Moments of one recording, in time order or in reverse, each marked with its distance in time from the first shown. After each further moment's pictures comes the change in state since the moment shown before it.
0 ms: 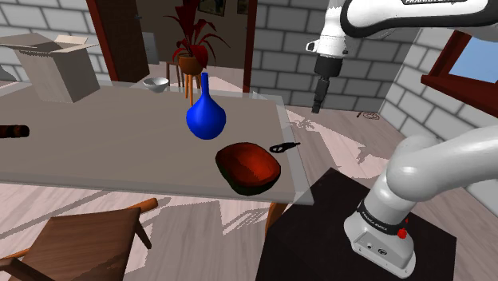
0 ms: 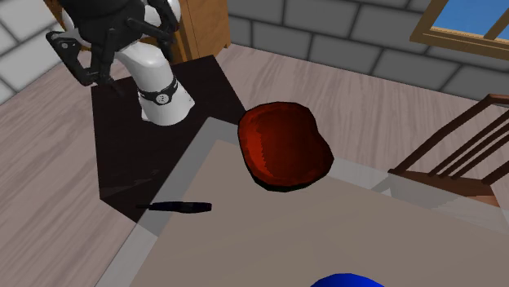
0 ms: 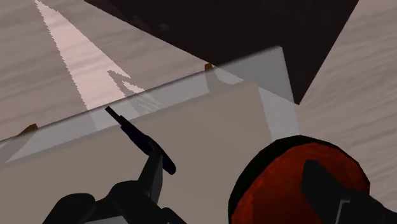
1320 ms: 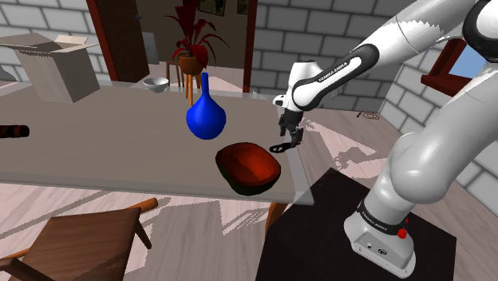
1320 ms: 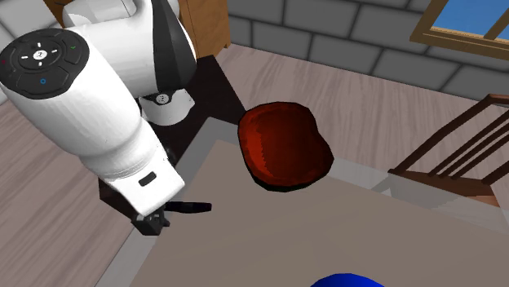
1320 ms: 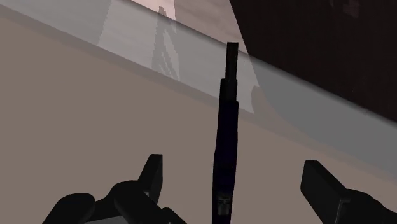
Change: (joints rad) arm 0.142 0.554 -0.249 -0.147 -0.134 0.745 -0.777
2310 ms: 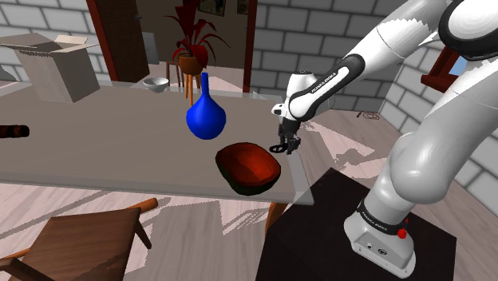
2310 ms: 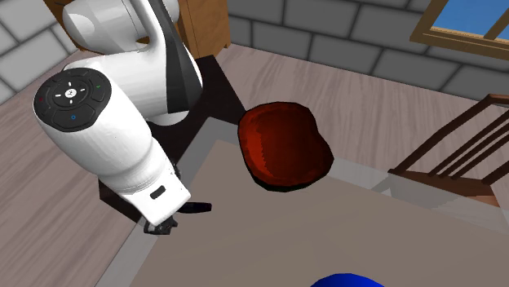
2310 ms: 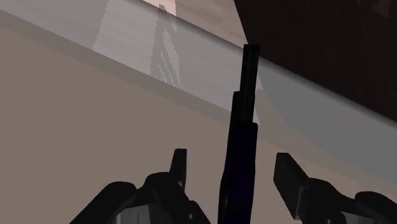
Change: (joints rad) arm 0.009 0.103 -0.015 -0.025 0.031 0.128 -0.042
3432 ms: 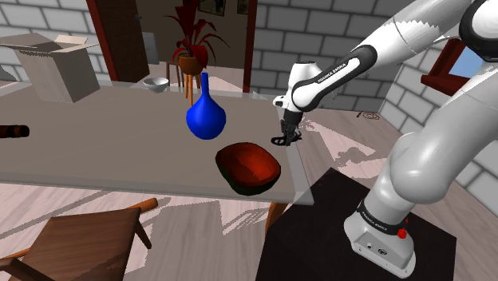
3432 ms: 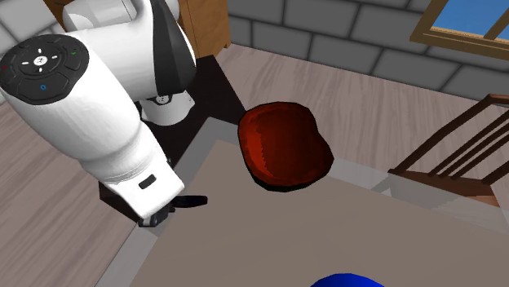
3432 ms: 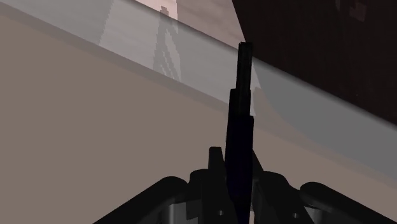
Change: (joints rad) arm -0.009 -0.089 0.008 0.027 -0.031 -0.113 0.022
